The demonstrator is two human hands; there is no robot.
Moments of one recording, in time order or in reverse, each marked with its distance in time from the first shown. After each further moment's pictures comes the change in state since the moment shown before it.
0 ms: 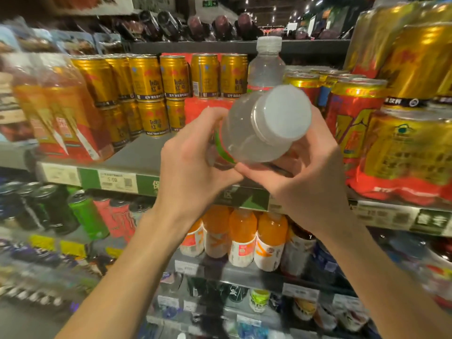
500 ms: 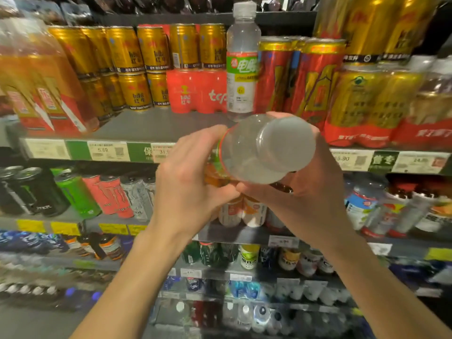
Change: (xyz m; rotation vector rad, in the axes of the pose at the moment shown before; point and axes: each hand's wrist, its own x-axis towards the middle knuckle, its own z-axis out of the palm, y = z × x) left_hand -0.076 0.026 -0.019 -0.042 -0.110 0.048; right_hand -0.083 -0.049 -0.013 0.049 0.004 0.134
